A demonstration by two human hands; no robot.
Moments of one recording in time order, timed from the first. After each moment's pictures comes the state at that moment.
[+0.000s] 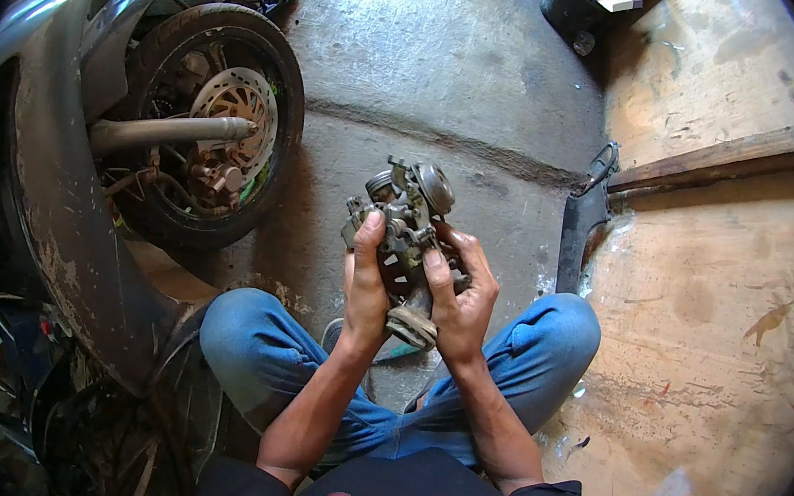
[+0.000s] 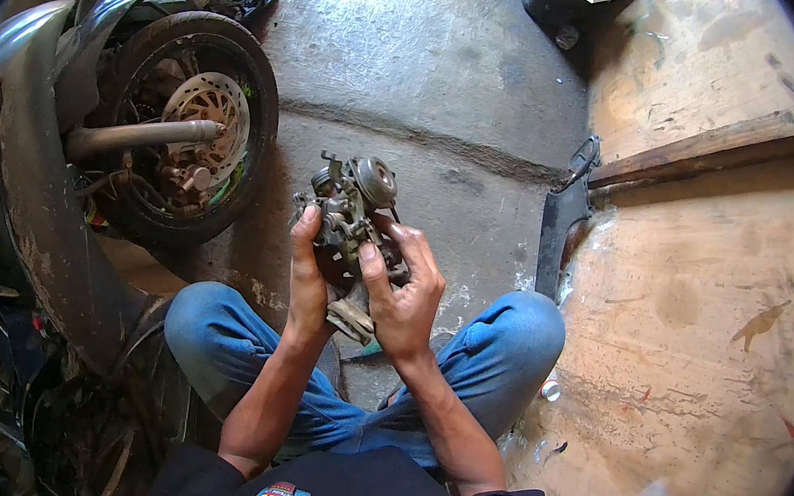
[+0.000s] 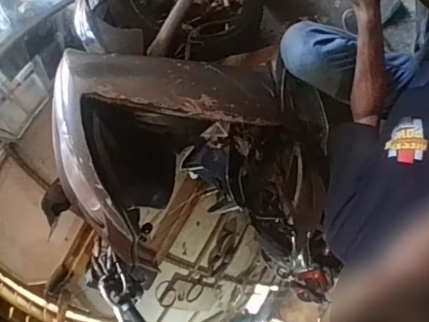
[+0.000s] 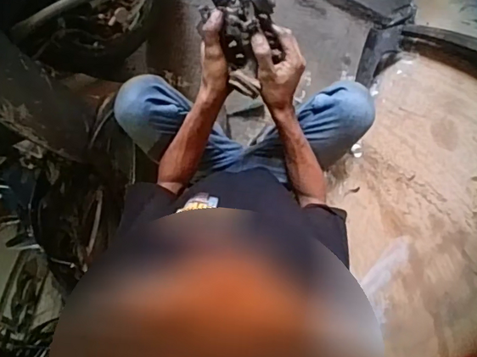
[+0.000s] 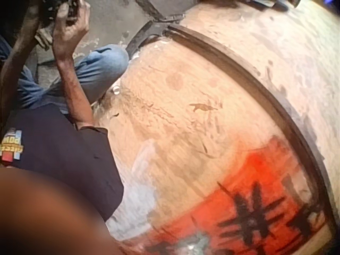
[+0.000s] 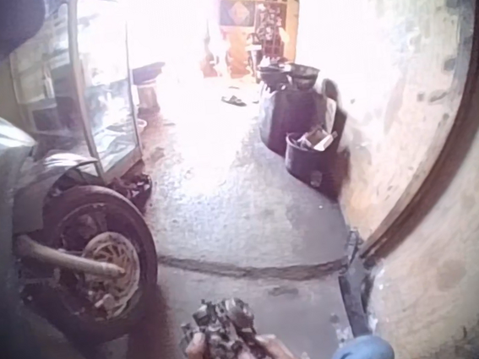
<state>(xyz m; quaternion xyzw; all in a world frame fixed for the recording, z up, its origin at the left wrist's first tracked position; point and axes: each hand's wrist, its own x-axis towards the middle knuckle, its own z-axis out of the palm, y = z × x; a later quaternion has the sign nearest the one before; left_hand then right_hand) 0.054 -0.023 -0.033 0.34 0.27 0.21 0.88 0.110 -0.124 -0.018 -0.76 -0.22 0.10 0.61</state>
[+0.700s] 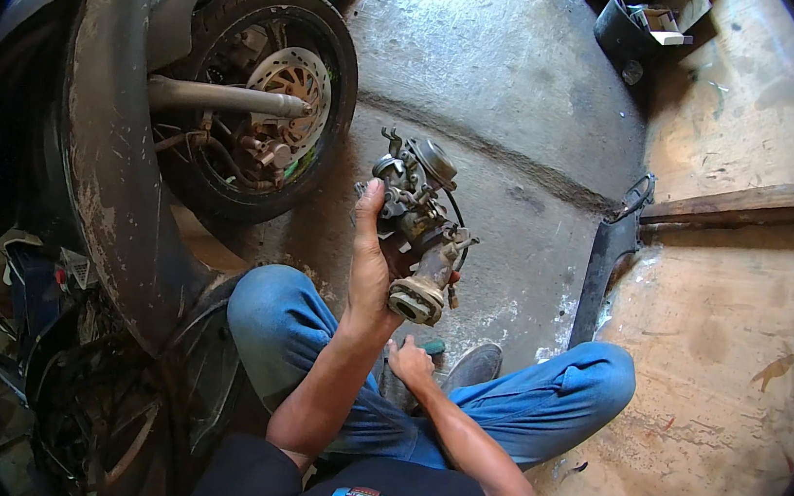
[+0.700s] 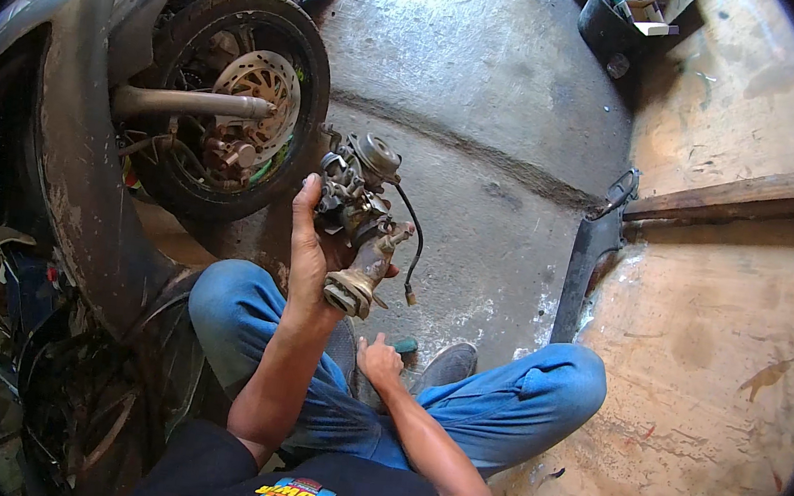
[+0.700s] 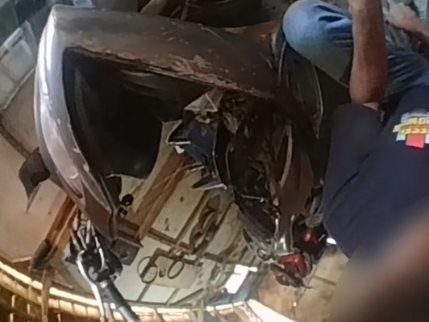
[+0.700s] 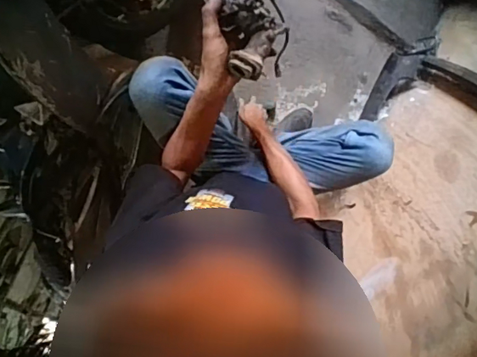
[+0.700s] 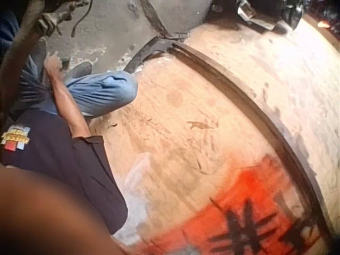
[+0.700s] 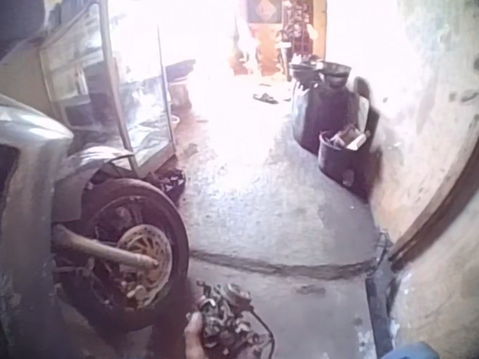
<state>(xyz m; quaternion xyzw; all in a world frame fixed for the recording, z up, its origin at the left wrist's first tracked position) 0.042 0.004 -0.005 0.21 0.30 0.21 0.91 -0.019 -0.177 -0.245 -0.87 -0.11 0.48 0.07</state>
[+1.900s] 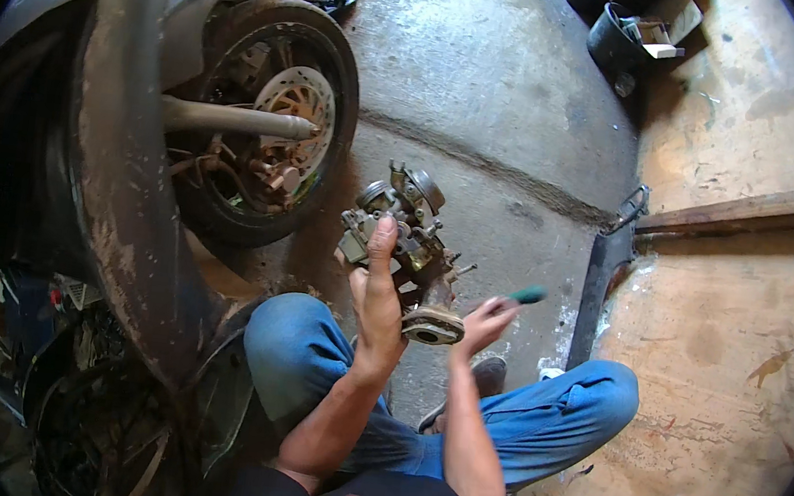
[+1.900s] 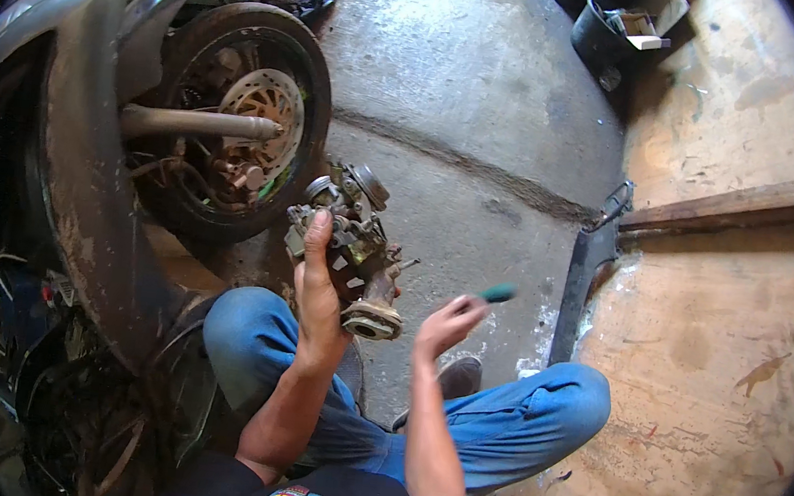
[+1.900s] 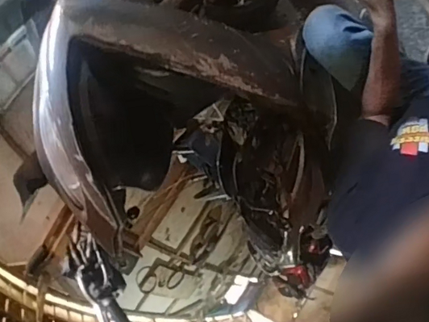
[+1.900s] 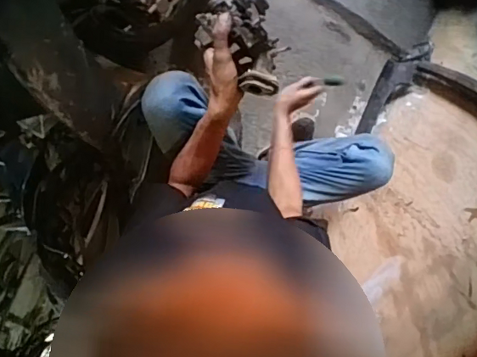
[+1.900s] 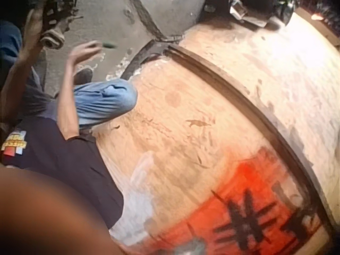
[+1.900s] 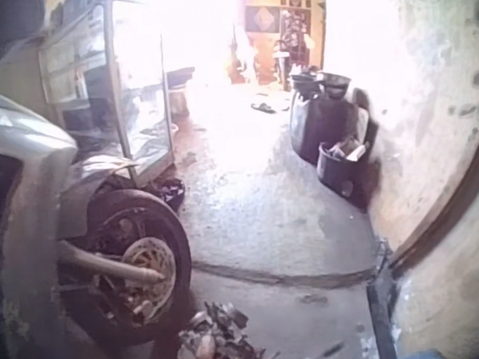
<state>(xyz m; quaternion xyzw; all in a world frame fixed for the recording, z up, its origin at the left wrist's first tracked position) 0.028 0.011 -0.013 0.33 0.40 0.27 0.81 0.088 -0.140 -0.232 -0.86 0.06 -0.14 0.48</state>
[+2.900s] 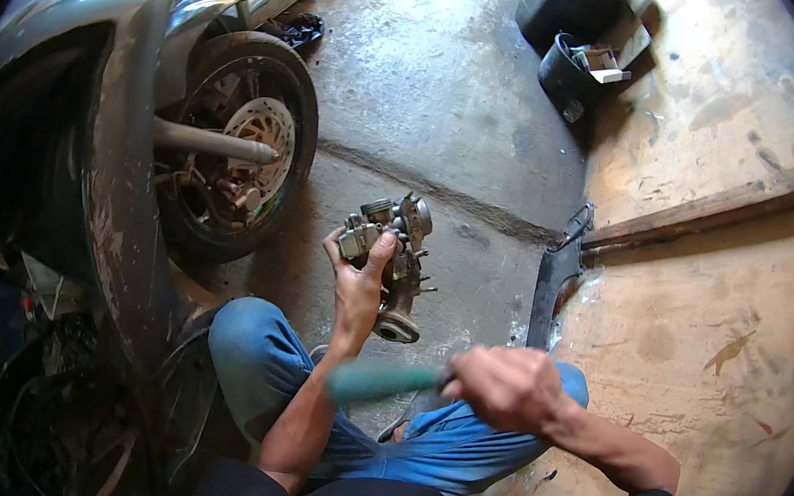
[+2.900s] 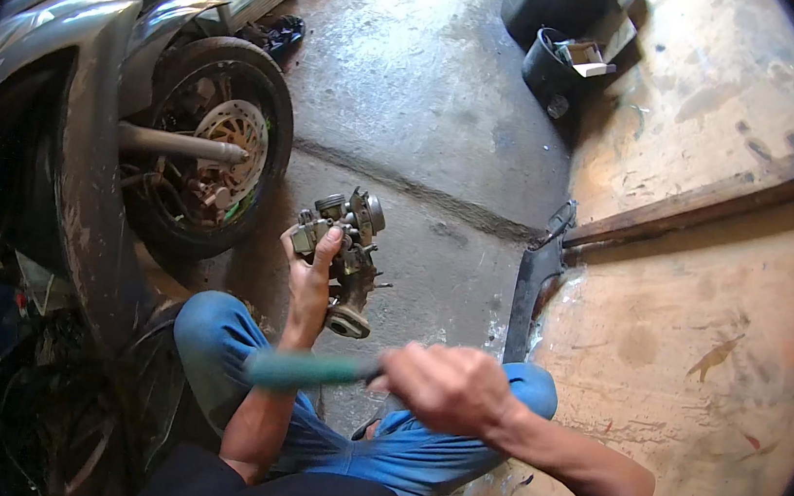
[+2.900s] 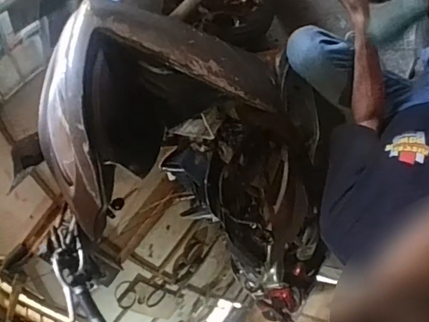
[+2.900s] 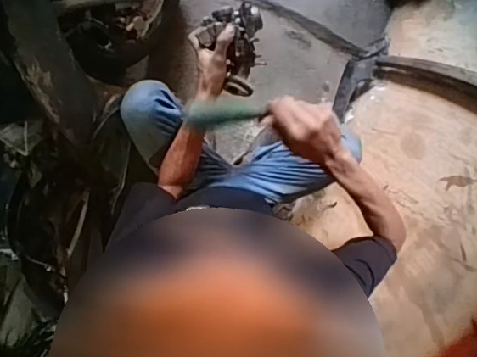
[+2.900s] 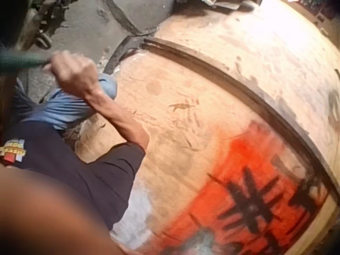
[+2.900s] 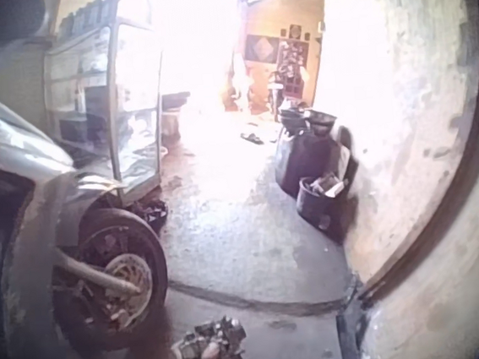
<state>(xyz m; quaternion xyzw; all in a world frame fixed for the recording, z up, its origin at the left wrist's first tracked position) 0.058 -0.005 -0.039 0.42 0.34 0.30 0.79 0.134 -0.191 0.107 -0.68 -0.71 0.01 0.16</state>
